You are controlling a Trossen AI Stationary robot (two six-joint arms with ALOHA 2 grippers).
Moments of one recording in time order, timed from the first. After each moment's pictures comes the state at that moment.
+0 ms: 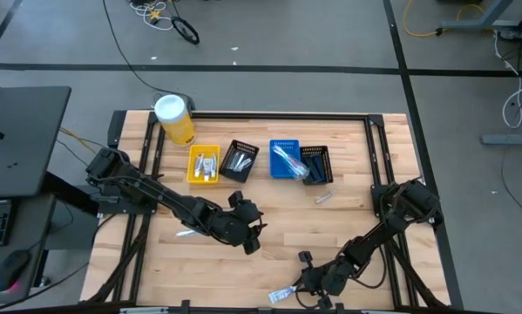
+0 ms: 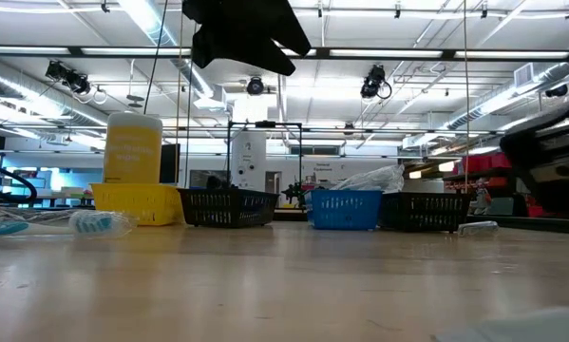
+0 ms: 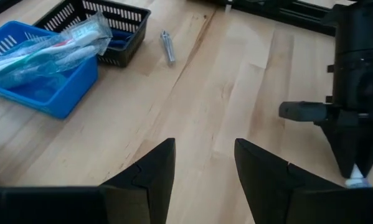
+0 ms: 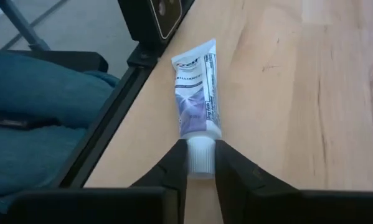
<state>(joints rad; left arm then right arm) -0.43 1.69 1.21 -0.24 -0.57 -0.59 0.82 1.97 0.83 0.47 0.28 0.36</state>
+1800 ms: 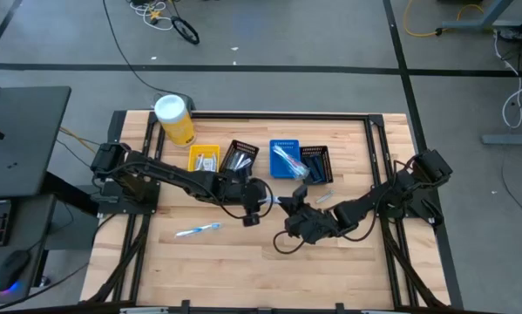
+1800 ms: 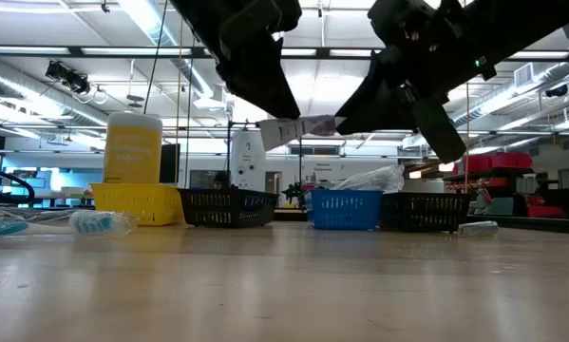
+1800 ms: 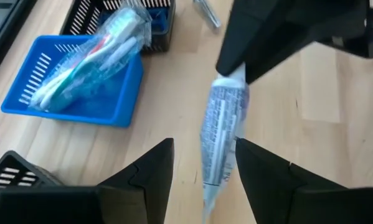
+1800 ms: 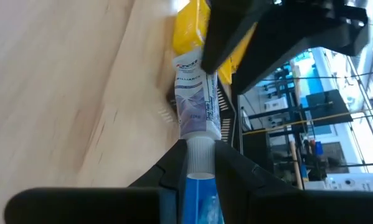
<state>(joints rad) -0.19 1.69 1.21 -0.35 -0.36 -0.18 0.44 1.67 0.83 0.16 0.92 -0.57</state>
